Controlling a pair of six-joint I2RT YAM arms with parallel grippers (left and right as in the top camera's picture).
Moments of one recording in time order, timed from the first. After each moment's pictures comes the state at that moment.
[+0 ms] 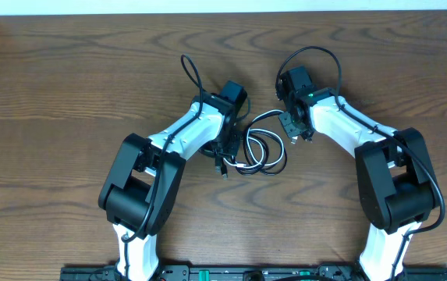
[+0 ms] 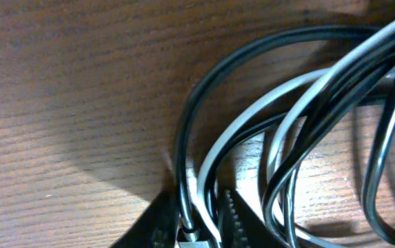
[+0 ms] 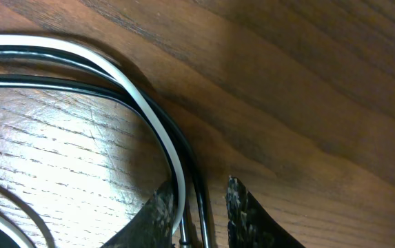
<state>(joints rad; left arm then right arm) -0.50 2.01 1.32 -0.86 0.03 -0.26 0.37 2.01 1.28 -0.58 0.16 -0.06</state>
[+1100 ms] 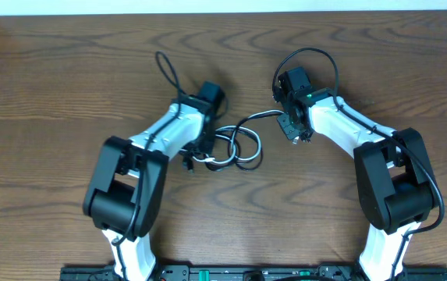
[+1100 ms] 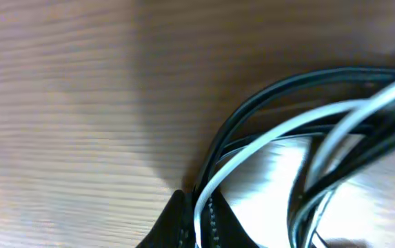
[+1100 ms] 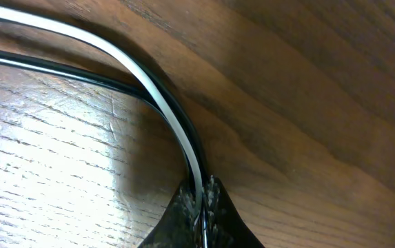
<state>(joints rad) -0.38 1.96 1.22 -0.84 -0.20 -0.24 0.38 2.01 1.28 -0.58 0.15 -0.11</state>
